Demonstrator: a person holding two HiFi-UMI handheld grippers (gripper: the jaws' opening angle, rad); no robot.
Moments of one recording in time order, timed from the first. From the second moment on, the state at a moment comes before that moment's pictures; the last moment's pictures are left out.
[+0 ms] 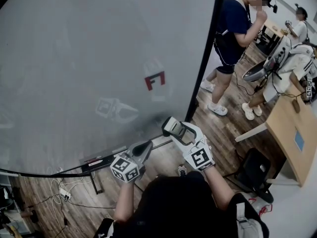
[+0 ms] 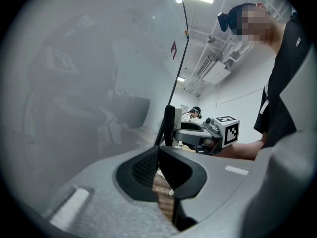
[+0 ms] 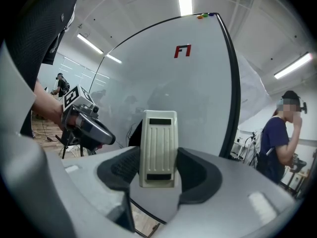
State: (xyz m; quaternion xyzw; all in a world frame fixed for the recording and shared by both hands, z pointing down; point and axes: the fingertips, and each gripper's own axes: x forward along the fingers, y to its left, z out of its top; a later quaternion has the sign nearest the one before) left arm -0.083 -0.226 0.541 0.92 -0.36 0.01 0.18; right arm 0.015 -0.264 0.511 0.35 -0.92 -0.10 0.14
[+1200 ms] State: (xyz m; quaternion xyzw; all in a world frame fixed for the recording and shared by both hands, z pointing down) left arm -0.100 -0.204 0.537 0.92 -0.34 0.01 0.18; right arm 0.006 -0.236 0.536 0.36 -0.92 -0.07 0.16
